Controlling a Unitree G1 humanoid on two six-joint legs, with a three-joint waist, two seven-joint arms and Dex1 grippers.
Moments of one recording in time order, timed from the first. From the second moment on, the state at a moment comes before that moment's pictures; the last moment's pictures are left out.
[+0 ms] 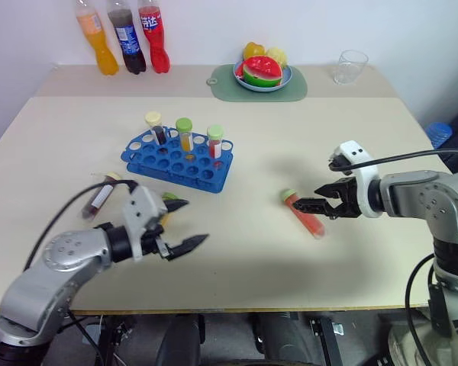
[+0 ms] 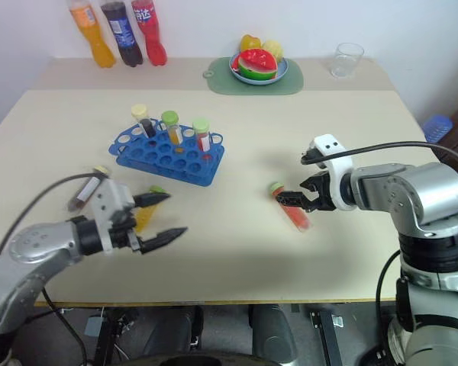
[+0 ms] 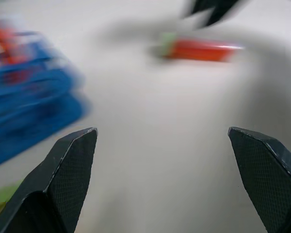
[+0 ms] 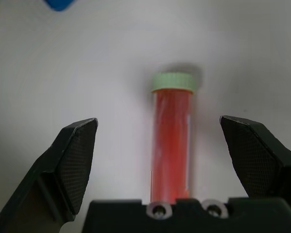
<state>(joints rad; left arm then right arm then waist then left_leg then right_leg) 0.00 0.74 0.03 -0.70 -0.59 0.64 -0.75 -0.65 -0.76 -0.02 -0.29 0.62 1.61 0.57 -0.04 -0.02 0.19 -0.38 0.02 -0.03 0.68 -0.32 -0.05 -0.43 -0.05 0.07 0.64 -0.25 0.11</state>
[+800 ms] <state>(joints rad) 0.13 0.72 0.02 -0.75 -0.55 0.60 -0.72 -0.71 -0.80 0.18 -0.27 0.73 1.26 0.58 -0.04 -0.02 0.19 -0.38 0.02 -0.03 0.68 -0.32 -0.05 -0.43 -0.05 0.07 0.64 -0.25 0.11</state>
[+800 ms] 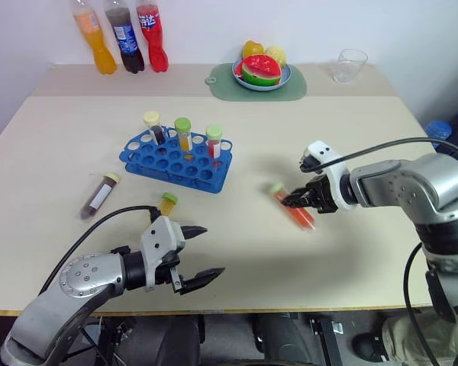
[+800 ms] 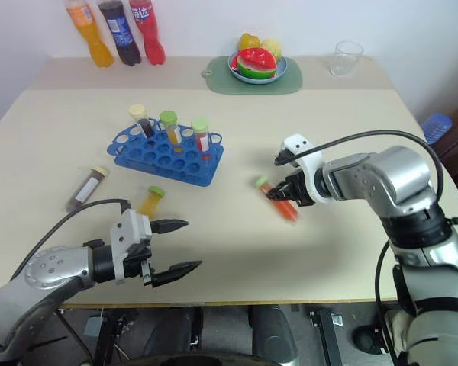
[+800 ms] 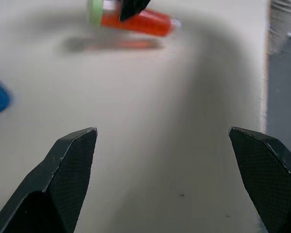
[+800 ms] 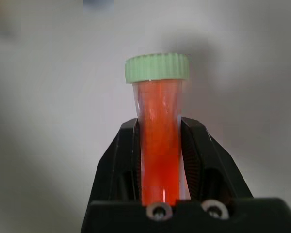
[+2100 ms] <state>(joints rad) 0.10 0.41 0.24 -0.39 -0.43 0.30 -0.47 -0.66 0.07 0.22 0.49 0.09 -0.23 0.46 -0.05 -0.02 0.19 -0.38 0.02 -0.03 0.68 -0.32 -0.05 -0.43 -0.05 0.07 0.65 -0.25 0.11</state>
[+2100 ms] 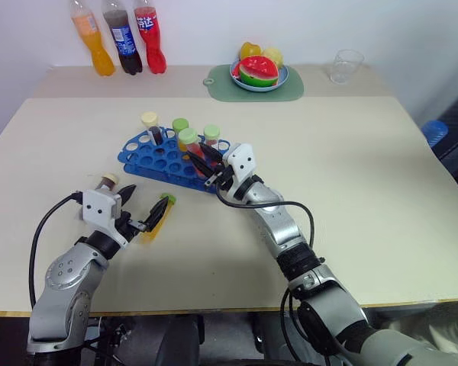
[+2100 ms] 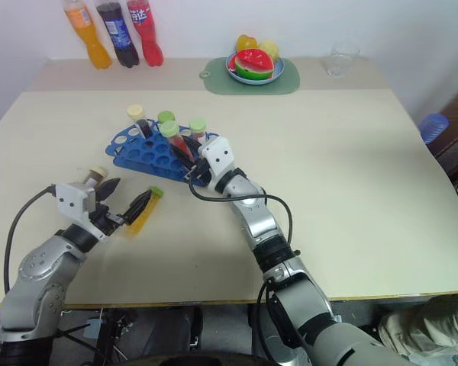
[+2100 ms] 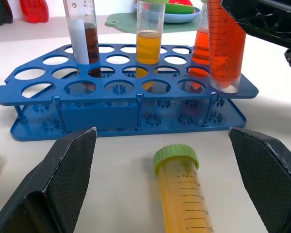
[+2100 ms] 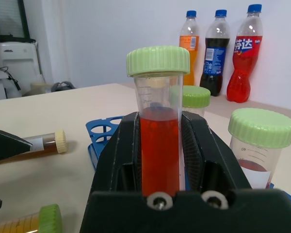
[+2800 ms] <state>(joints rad) 0.10 0.41 0.22 -0.39 -0.43 0.30 -0.48 -0.61 0.06 0.20 0.44 0.10 -0.27 0.48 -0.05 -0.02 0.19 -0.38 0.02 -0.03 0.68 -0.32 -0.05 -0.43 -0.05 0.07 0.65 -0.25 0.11</state>
